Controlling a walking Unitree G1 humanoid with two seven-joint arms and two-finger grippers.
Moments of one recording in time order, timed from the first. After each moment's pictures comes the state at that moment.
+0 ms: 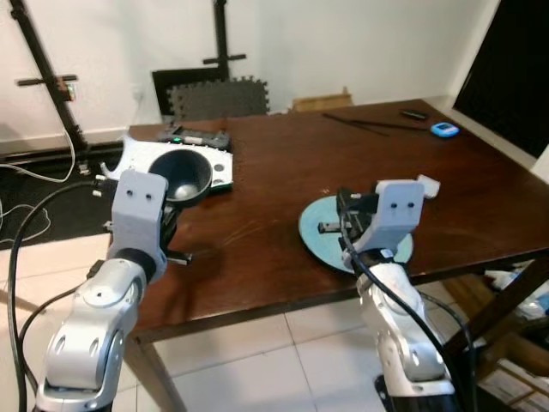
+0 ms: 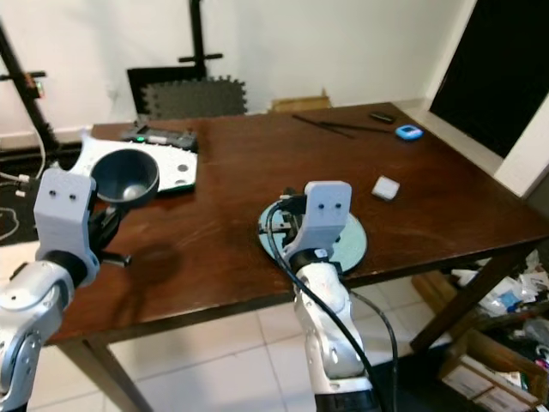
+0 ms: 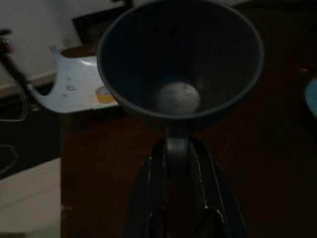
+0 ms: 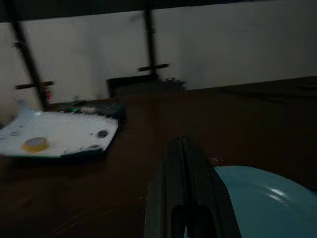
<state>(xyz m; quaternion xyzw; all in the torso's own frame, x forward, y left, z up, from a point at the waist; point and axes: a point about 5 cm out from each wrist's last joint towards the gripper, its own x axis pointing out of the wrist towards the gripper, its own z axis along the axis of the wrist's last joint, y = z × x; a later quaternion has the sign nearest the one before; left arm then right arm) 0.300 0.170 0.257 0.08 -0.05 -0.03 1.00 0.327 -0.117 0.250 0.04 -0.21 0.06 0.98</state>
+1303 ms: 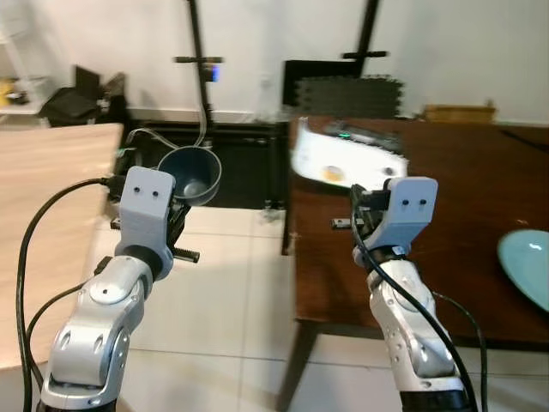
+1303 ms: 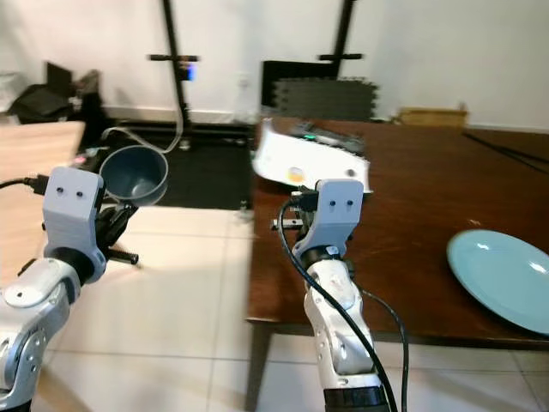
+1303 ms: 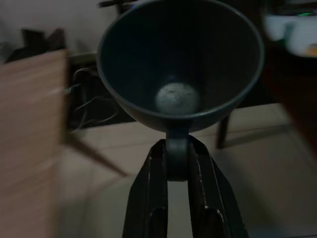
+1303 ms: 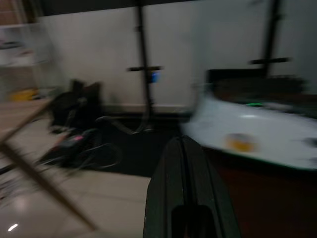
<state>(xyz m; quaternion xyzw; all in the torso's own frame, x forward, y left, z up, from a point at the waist) 0.302 0.166 0.261 0.08 -0.06 -0.04 0.99 0.329 -0.120 0.250 0.04 -0.21 0.06 0.98</state>
